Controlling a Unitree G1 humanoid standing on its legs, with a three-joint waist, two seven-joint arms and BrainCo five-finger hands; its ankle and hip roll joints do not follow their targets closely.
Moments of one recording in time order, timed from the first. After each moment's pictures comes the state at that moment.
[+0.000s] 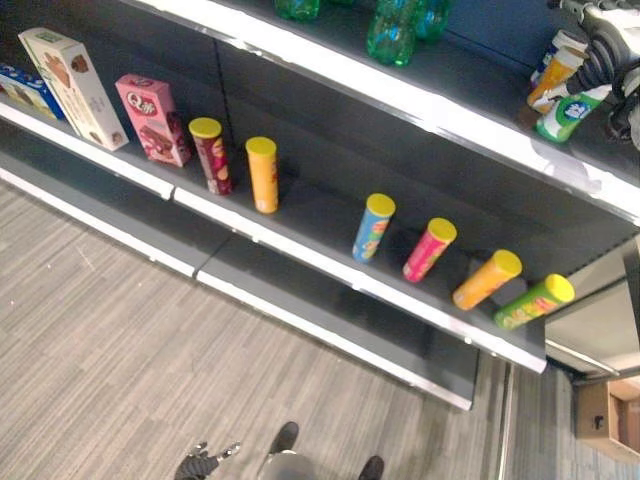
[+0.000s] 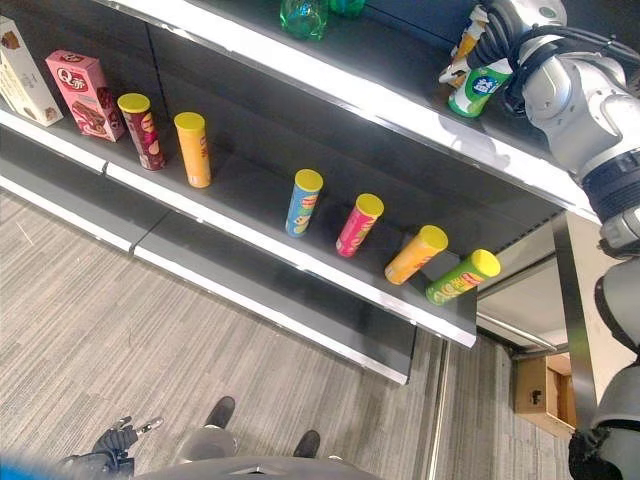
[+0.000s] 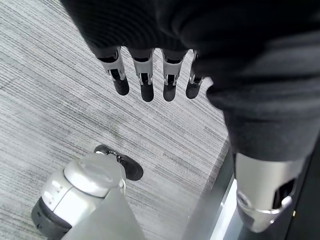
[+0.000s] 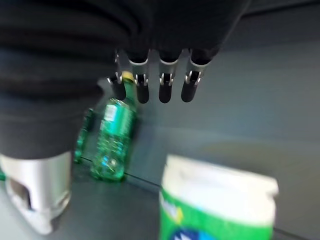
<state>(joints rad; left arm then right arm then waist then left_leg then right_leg) 0.12 0.41 -0.02 1.08 -0.31 -0.08 0.04 -1.38 -1.14 0.86 0.54 -0.14 -0.10 -0.13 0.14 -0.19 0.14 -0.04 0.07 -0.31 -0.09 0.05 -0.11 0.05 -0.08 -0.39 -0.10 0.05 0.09</state>
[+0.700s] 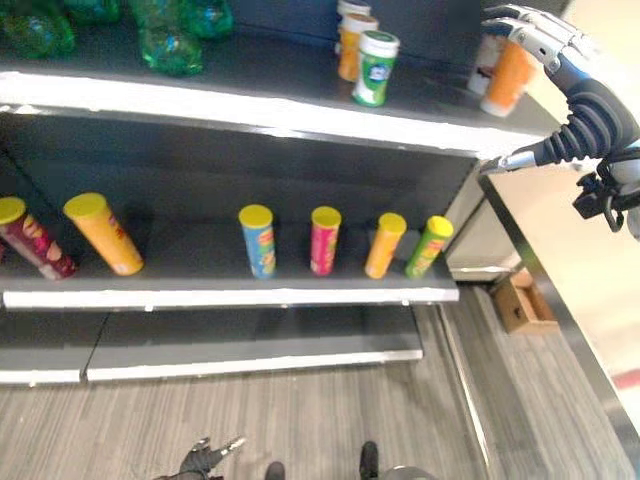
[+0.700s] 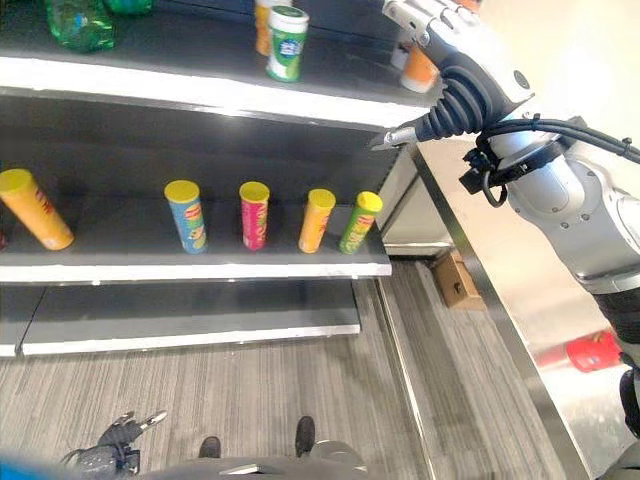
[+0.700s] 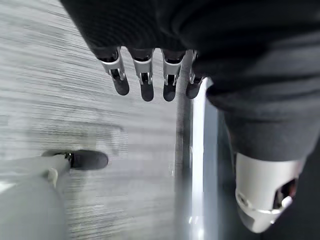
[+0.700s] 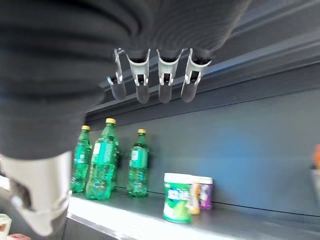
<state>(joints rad) 0.05 0.36 -0.01 1.10 -0.23 -0.06 0.05 -0.70 -1.19 0.26 -0.21 -0.07 -0.22 -0.10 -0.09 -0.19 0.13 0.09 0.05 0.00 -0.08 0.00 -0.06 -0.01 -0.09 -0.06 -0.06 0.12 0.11</state>
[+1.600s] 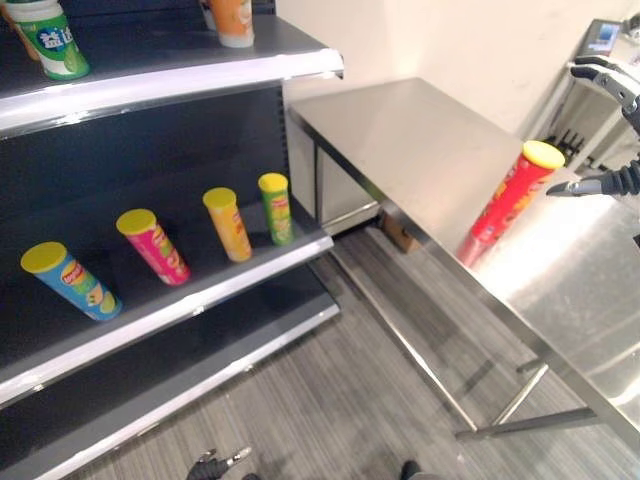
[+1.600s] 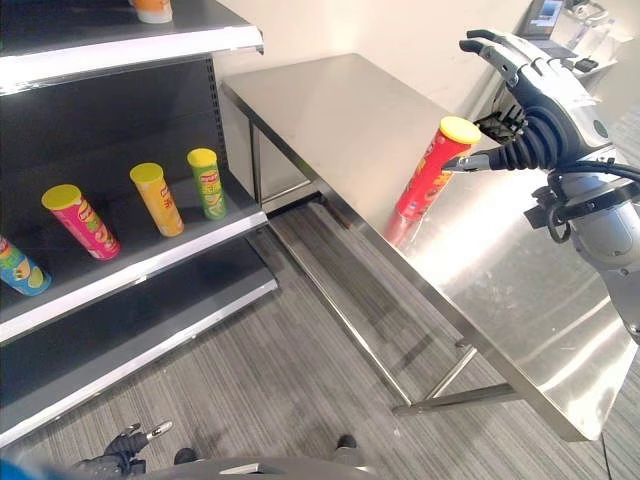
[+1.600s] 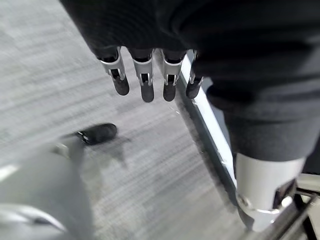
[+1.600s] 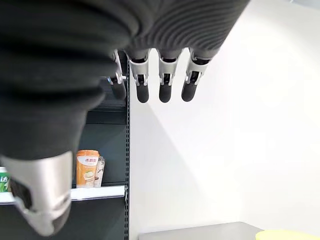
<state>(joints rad) 0.08 0.33 0.05 1.11 -0.22 -0.05 0.03 -0.22 -1.22 -0.15 -0.20 -0.07 -0.22 -0.09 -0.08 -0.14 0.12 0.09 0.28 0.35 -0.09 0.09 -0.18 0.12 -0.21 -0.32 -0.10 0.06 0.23</state>
